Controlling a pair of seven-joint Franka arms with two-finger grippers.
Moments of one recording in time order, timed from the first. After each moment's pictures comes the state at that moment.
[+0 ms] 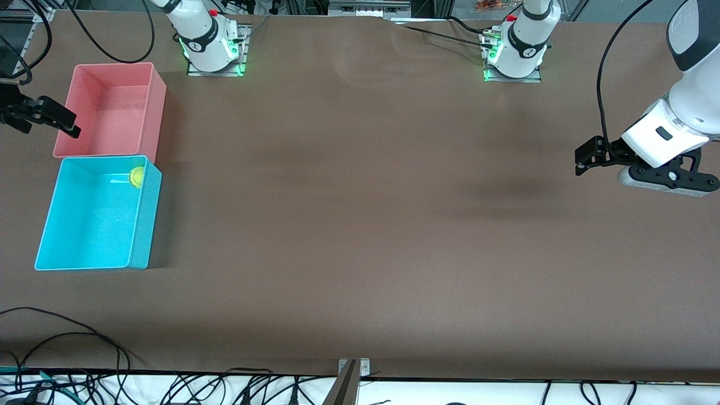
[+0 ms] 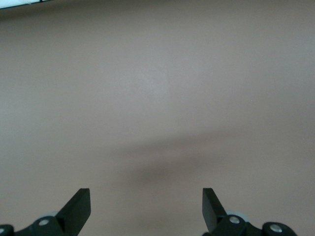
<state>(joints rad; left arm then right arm) -0.01 0.10 -0.08 -1.60 0.02 1.72 0.07 -0.01 -0.07 -0.06 -1.71 -0.03 1.66 0.01</state>
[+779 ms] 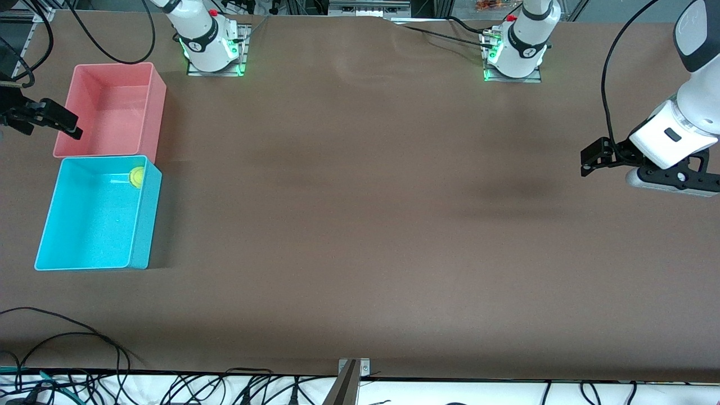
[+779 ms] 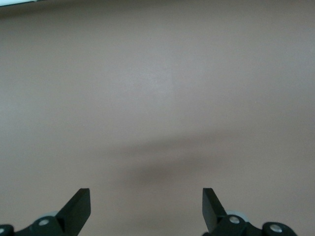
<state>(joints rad) 0.01 0.10 -0.08 -1.60 0.02 1.72 0.07 -0.01 -0.06 -0.06 -1.71 -0.03 1.66 0.01</state>
